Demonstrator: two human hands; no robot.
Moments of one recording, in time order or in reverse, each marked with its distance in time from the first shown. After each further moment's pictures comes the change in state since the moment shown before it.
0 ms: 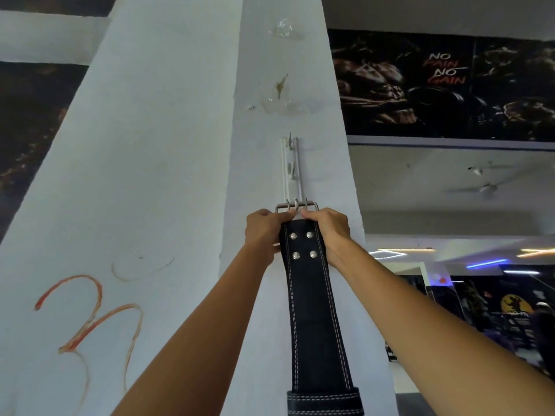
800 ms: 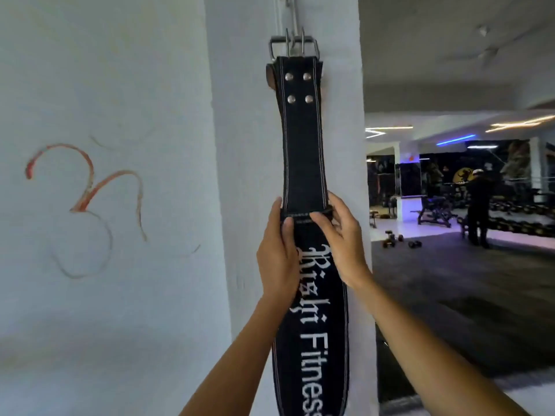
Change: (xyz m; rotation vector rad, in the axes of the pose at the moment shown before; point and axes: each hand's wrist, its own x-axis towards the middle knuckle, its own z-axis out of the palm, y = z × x) left_hand -0.193 -0.199 -0.042 0.343 0.023 0.297; right_hand -0.200 0.163 -0.053 -0.112 -0.117 -0.140
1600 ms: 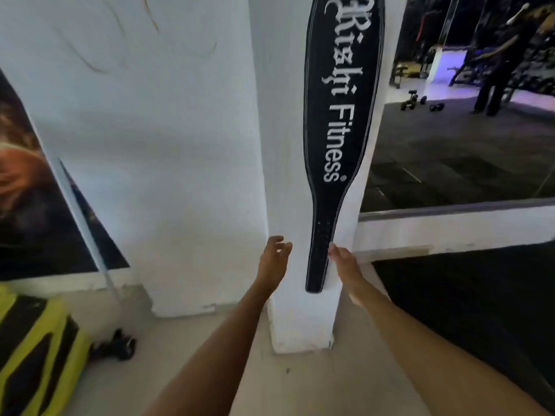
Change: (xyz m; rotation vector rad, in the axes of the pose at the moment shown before) left_hand -0.356 -0.065 -0.120 0.129 -0.436 -1.040; right_hand -0.390 0.075 -0.020 -0.206 -0.174 1.177
